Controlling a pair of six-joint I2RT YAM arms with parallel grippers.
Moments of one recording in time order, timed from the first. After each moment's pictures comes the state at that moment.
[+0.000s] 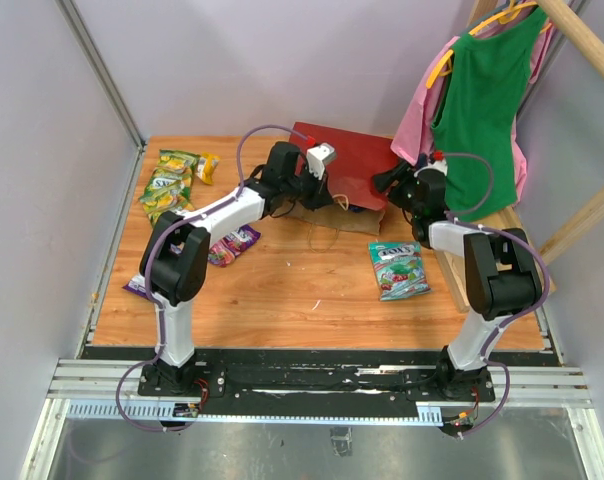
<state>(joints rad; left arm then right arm) -0.53 1.96 1.49 -0.05 0.47 0.01 0.16 1.77 0.92 0.58 -0.09 0.74</state>
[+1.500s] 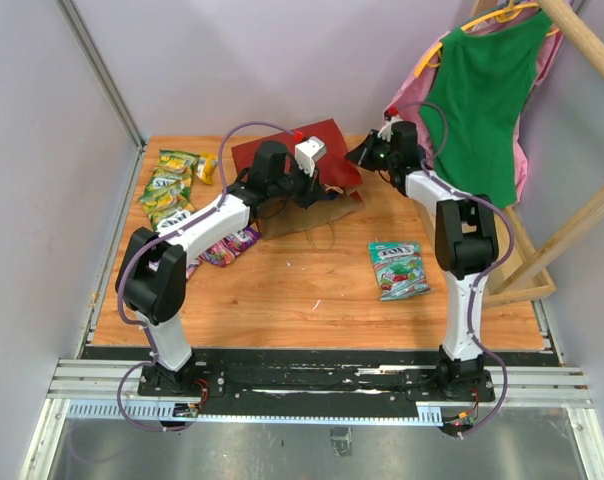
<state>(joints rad) -0.54 1.77 1.36 0.00 0.41 -0.01 0.20 2.15 1.58 0.24 -0.43 0.58</state>
